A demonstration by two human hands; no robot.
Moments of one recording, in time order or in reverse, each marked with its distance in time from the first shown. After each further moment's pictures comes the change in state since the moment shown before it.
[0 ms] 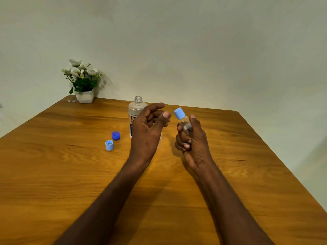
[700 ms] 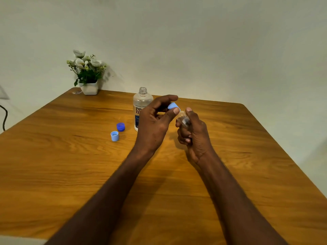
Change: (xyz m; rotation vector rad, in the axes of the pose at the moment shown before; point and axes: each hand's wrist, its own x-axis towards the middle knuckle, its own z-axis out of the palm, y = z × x) left_hand 0.000 -0.001 -0.003 0.109 -0.080 0.087; right_hand -0.008 0.003 0.007 -0.179 0.025 -0.009
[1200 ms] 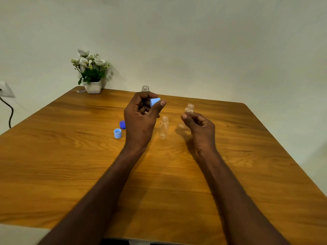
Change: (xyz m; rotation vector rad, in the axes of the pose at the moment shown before) left_hand 0.000 0.004 -0.026 -0.021 0.171 0.049; right_hand 0.006 0.007 -0.010 -0.156 0.254 -0.088
